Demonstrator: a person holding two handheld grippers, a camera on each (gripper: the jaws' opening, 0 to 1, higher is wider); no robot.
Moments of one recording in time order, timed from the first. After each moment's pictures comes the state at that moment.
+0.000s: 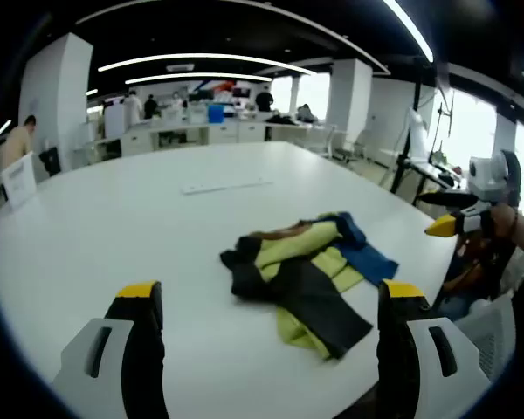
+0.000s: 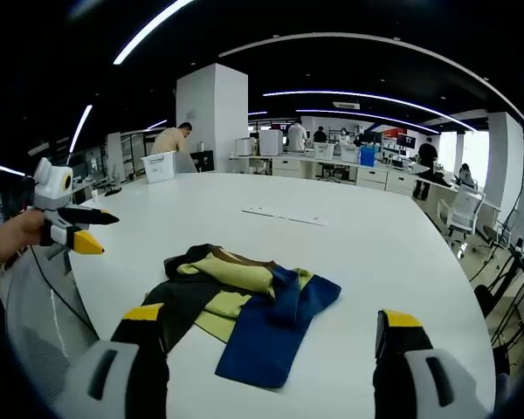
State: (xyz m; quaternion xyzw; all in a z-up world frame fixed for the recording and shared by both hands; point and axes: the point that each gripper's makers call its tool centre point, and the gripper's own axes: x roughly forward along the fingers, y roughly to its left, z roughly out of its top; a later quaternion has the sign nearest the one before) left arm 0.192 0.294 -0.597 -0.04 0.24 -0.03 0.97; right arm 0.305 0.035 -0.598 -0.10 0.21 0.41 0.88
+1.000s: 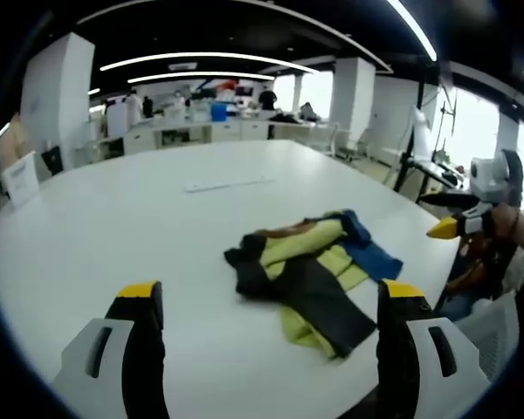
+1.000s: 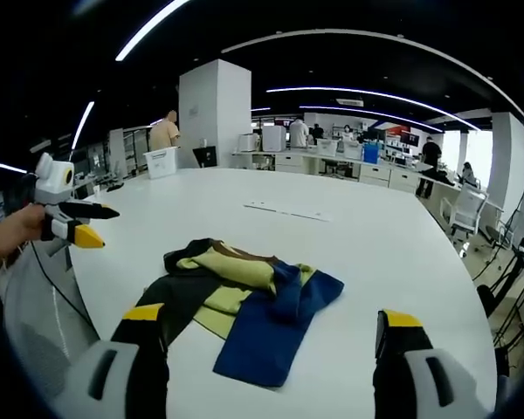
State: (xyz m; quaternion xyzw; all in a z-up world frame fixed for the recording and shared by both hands) left arm 0.193 0.298 -0.602 -0.04 0.24 -0.03 0.97; right arm 0.308 0.036 -0.607 -0.10 0.22 0.41 0.88
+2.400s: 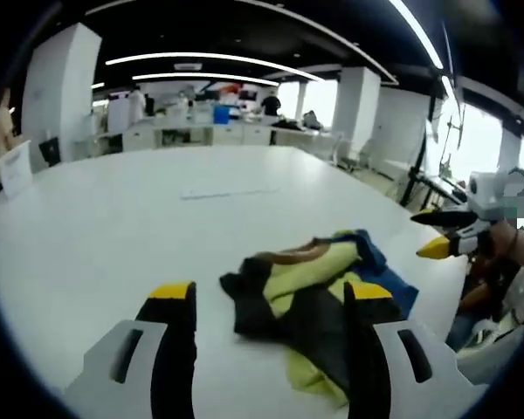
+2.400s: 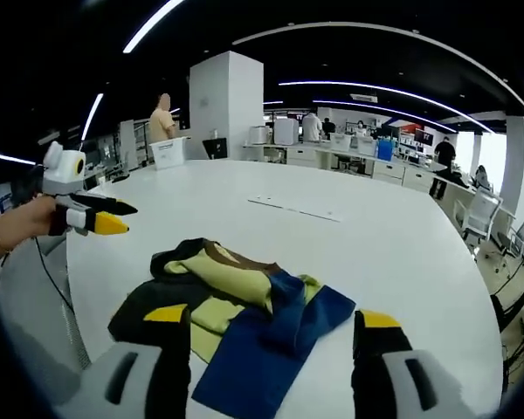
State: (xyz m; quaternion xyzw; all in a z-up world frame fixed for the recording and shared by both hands) left arm 0.260 0.309 -0.617 -0.08 0.23 -0.02 0.97; right arm 0.355 0.077 -0.630 -0.12 0.23 0.44 0.86
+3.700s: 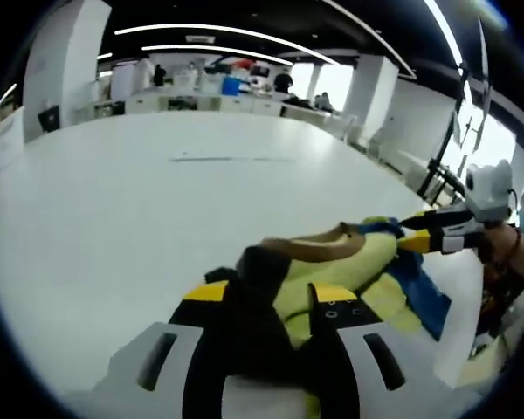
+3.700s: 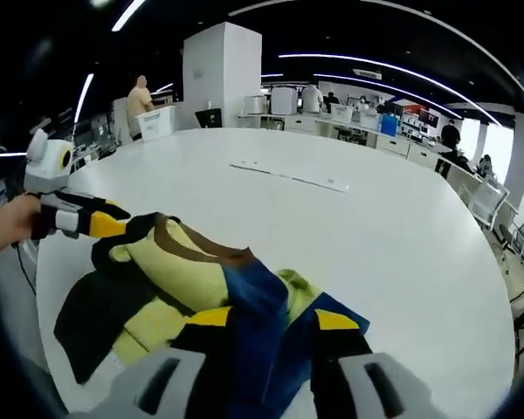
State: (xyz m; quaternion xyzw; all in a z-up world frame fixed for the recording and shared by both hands) left arm 0.324 0.306 -0.691 -0.11 0.29 -0.01 0.95; right arm 0.419 0.115 -0.699 -0.16 0.29 0.42 0.84
